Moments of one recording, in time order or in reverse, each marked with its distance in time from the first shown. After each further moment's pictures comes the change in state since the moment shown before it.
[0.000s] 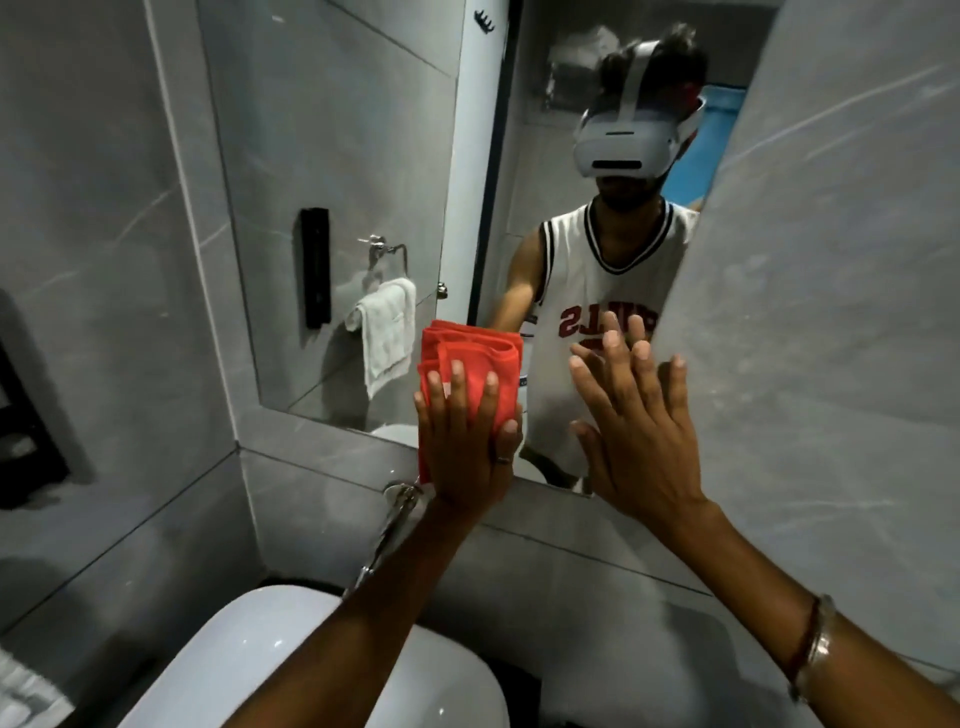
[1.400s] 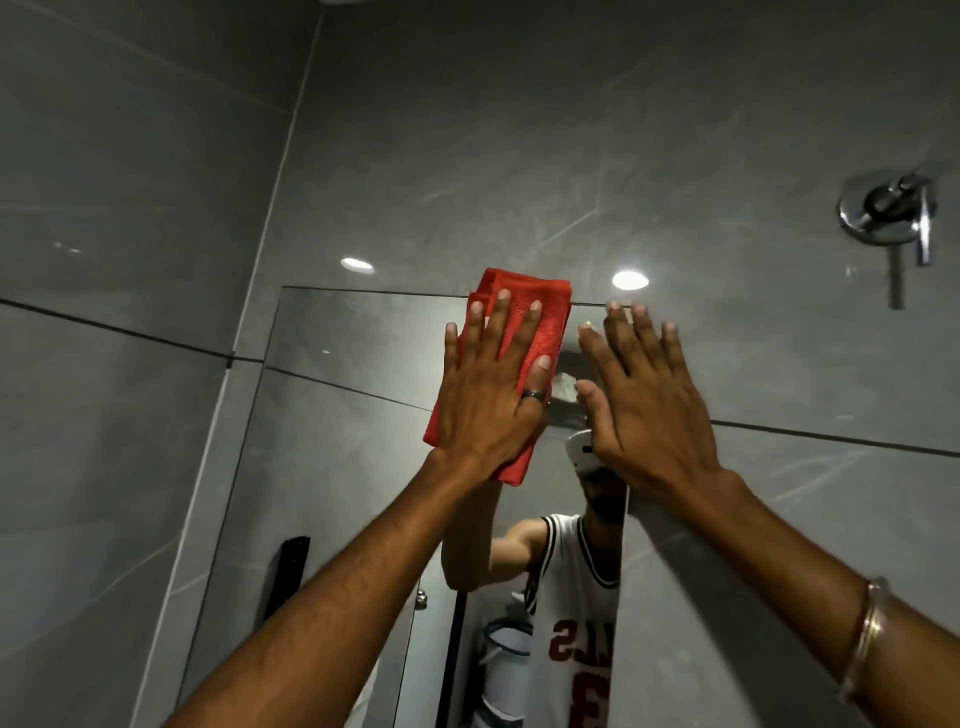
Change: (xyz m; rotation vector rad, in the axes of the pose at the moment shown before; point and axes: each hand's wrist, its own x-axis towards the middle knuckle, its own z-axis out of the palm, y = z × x) left_hand 0.417 0.128 -0.078 -0.008 0.029 0.279; right_hand 0.308 0.131 -0.148 -0.044 0.189 0.083
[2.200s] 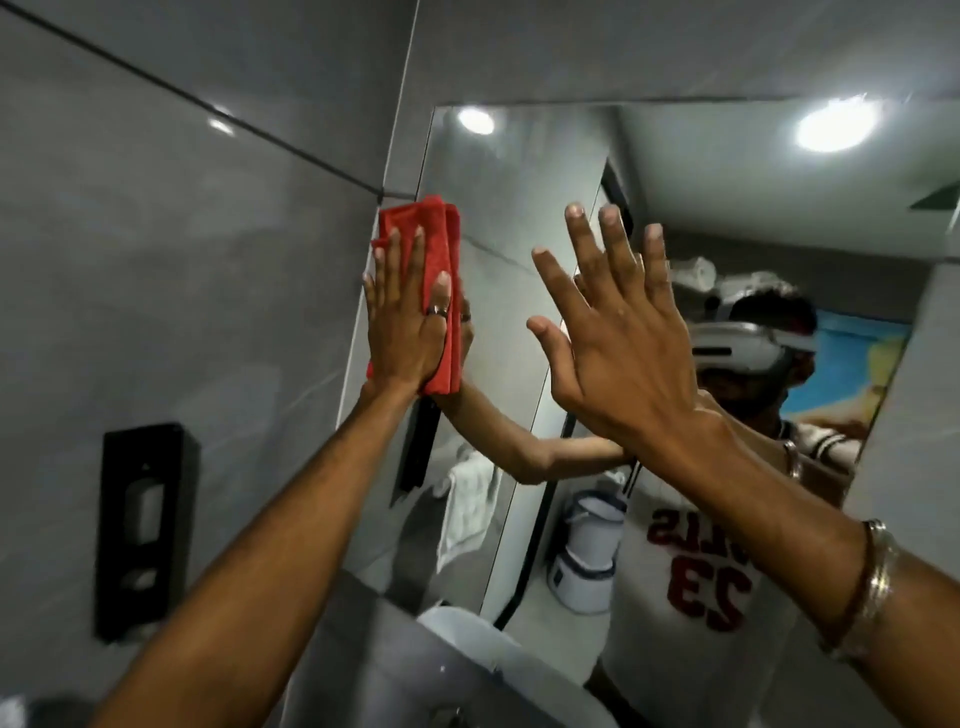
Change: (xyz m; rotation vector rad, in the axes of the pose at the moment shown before) left_hand -0.133 -0.224 -0.041 -0.098 0.075 -0.470; right_hand -0.023 -0.188 0.061 0.092 0.066 -0.263
